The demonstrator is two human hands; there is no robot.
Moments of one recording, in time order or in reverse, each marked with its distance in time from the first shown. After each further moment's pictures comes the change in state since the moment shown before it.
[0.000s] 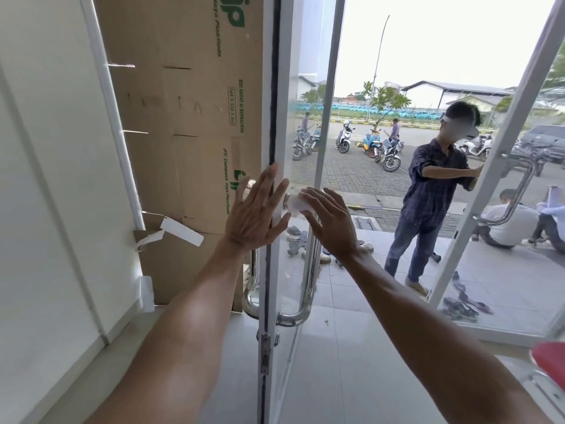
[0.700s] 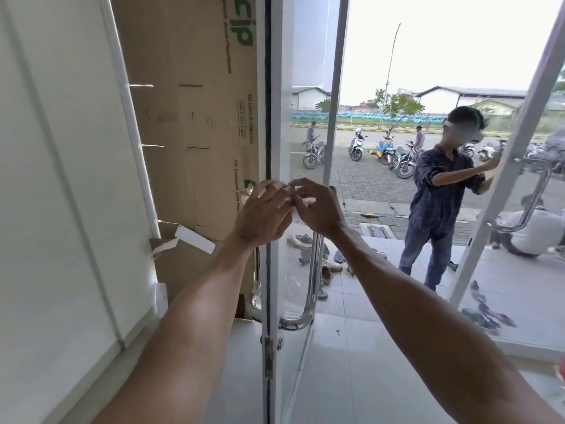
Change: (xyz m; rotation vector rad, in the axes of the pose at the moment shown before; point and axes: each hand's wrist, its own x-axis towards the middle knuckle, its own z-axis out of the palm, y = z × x) left_hand 0.031 0.012 -0.021 0.130 0.008 0.206; right_hand 0.053 -0.017 -0.017 0.468 -0.090 0.339
